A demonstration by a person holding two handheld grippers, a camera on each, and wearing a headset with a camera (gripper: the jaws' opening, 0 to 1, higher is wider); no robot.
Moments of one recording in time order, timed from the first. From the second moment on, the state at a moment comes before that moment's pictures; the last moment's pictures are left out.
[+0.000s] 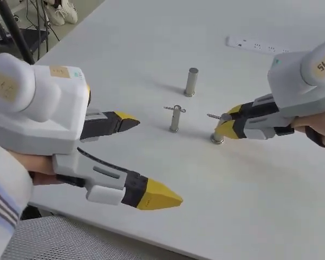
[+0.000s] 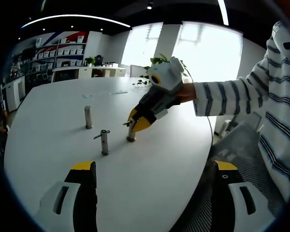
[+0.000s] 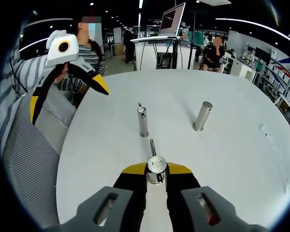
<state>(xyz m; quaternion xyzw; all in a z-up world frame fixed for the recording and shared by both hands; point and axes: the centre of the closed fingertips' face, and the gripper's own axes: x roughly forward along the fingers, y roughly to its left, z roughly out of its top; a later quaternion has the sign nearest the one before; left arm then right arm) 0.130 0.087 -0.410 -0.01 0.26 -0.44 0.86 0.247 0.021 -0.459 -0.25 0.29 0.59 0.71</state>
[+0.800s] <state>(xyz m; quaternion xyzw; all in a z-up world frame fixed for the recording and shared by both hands) 0.151 0.099 -0.372 -0.06 0.19 -0.40 0.89 0.219 0.006 -0.387 -0.12 0.25 0.55 0.79</state>
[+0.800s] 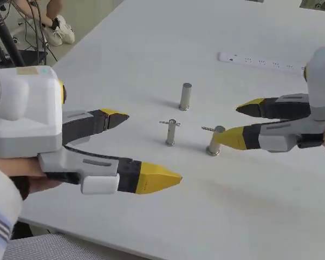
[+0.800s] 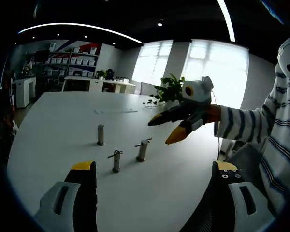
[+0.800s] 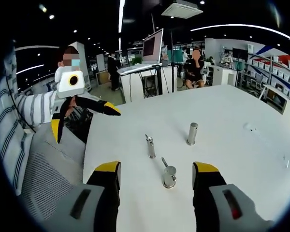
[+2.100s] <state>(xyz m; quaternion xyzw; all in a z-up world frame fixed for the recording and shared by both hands) 0.202 0.109 -0.356 -0.07 0.17 -0.36 0.91 0.169 -0.029 -0.392 0.02 0.30 0.46 0.83</state>
